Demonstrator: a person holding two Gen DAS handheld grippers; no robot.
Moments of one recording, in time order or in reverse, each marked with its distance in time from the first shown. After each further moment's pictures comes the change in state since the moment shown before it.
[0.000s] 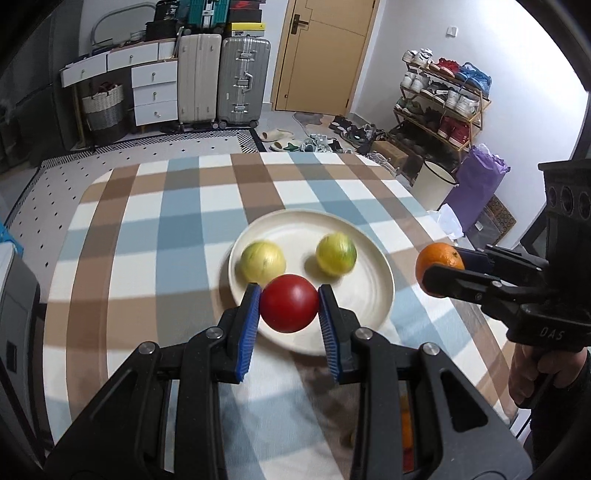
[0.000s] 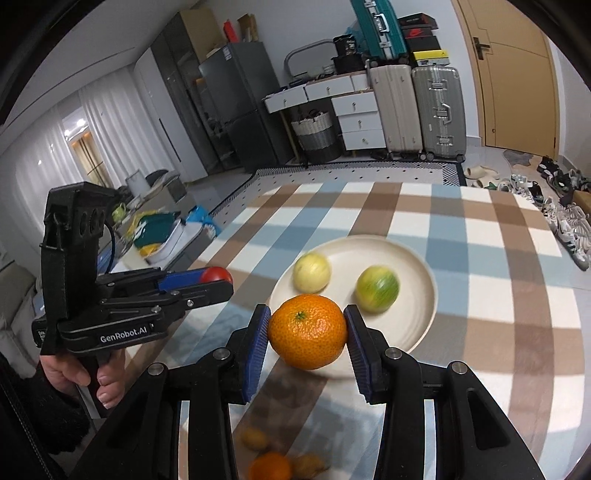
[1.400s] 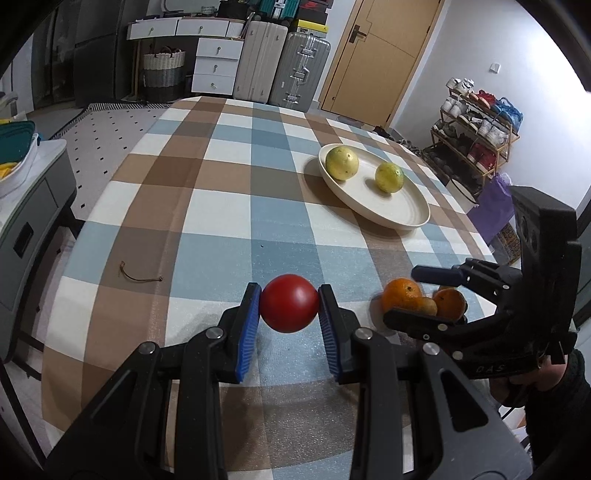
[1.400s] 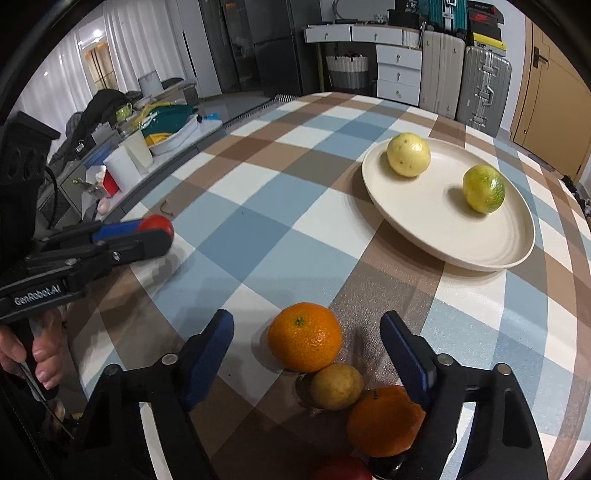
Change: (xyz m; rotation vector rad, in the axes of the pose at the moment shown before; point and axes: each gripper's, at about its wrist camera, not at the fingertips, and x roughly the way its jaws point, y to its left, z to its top) left arm -0.085 0.065 -0.181 -0.212 -0.026 0.076; right arm 0.073 0.102 -0.108 -0.221 0.270 -0.061
